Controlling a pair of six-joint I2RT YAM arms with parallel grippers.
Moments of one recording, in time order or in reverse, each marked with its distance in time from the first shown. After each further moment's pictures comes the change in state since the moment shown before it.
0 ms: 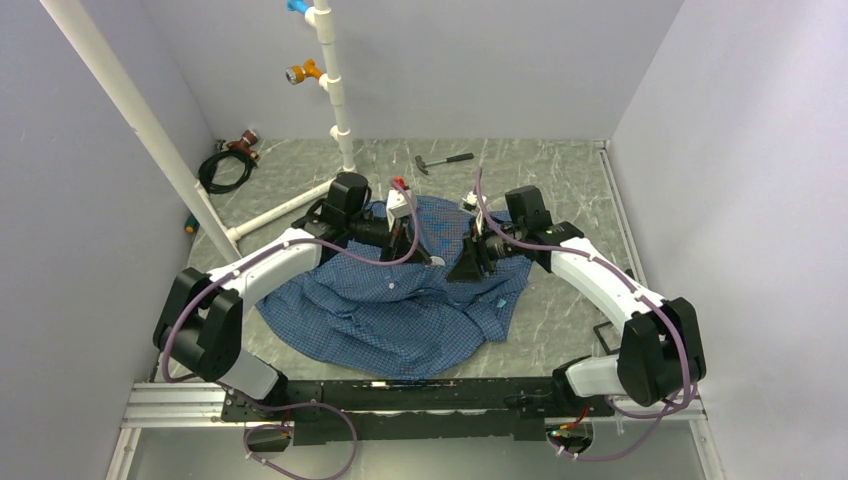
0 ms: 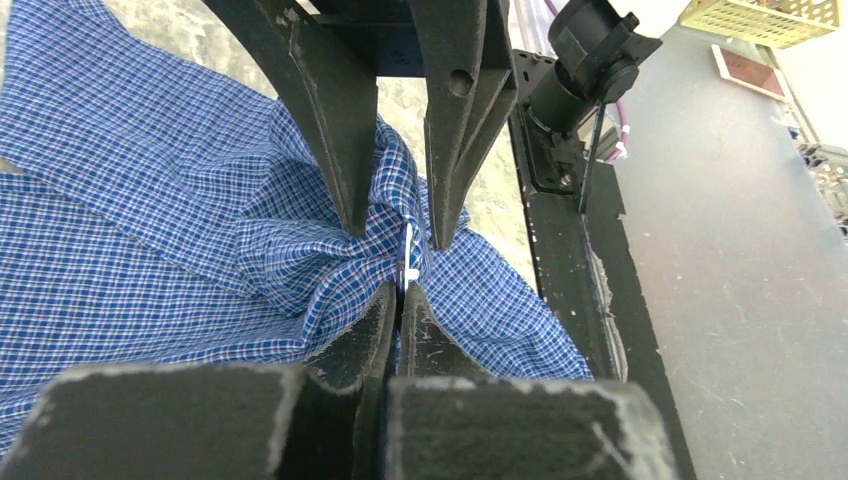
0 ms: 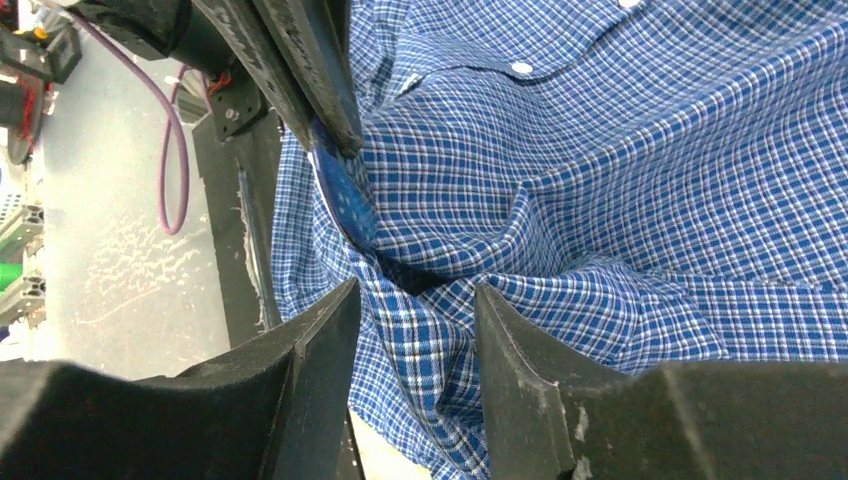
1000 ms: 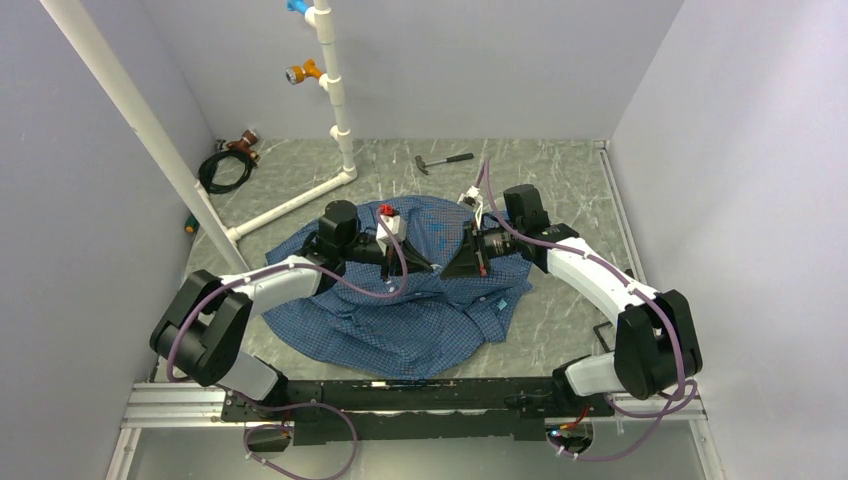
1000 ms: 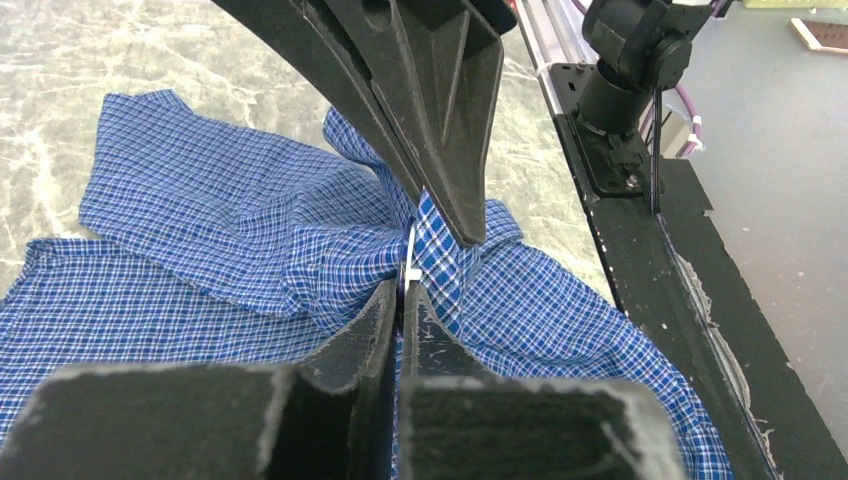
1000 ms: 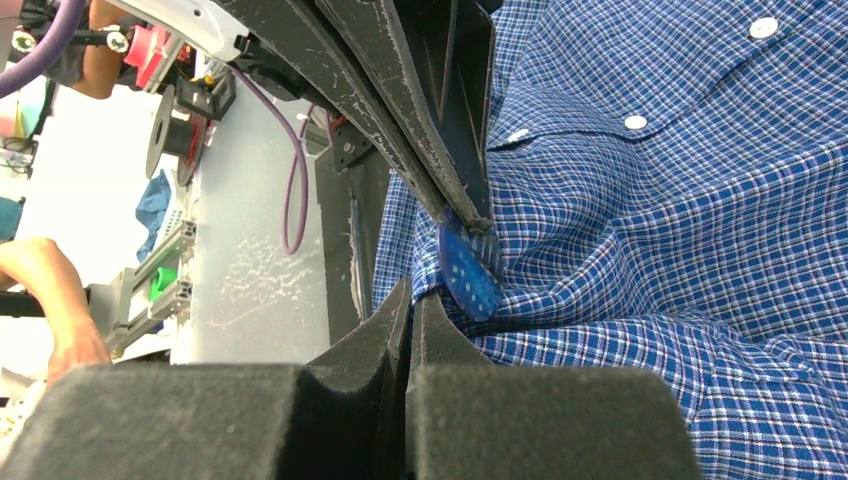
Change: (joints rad) left arm -0.019 -0.016 -0.281 0.576 -0.024 -0.049; right arm 0.004 0.032 -0.023 0.154 -0.213 0.224
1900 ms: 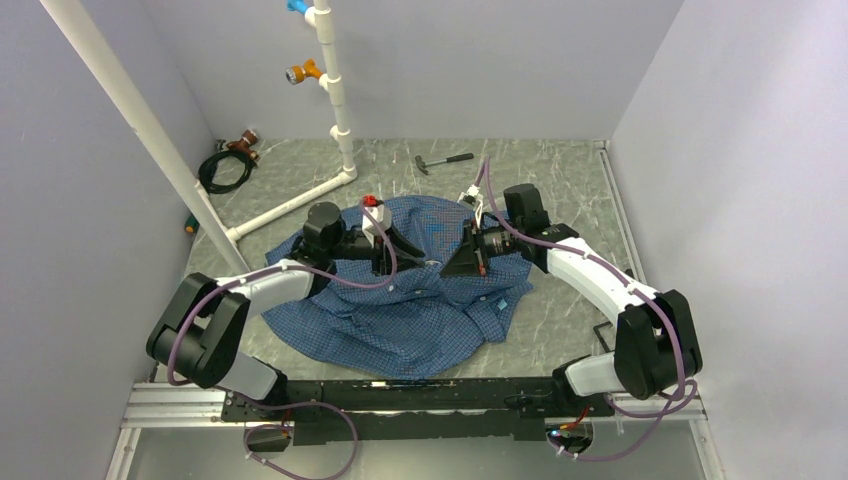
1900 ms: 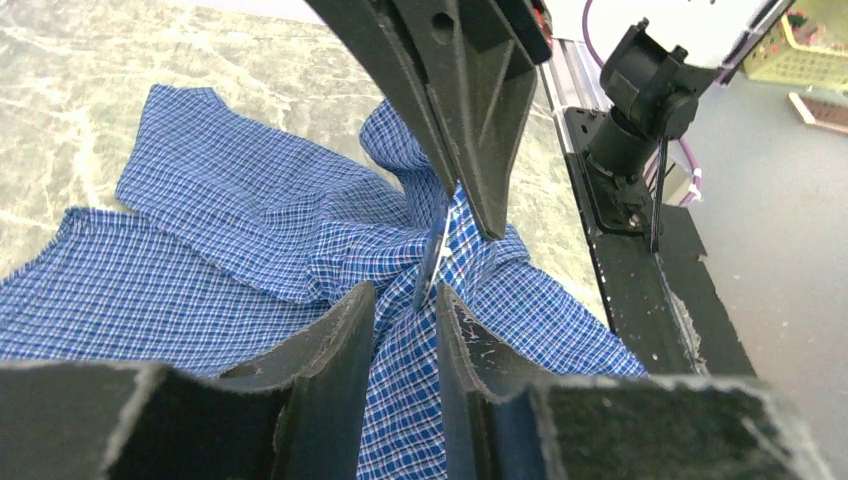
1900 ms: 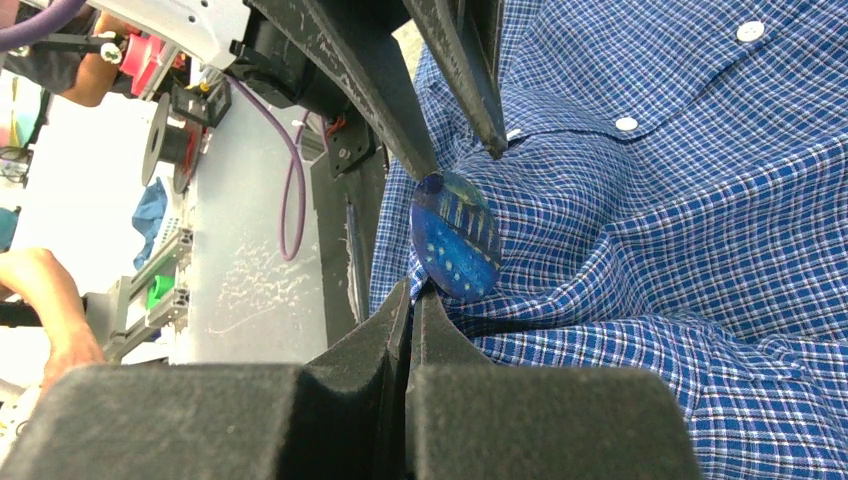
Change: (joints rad) left arm 0.076 -0.016 -0.061 0.169 -0.015 -0.212; right arm 0.000 0.000 0.000 0.016 0.018 0.019
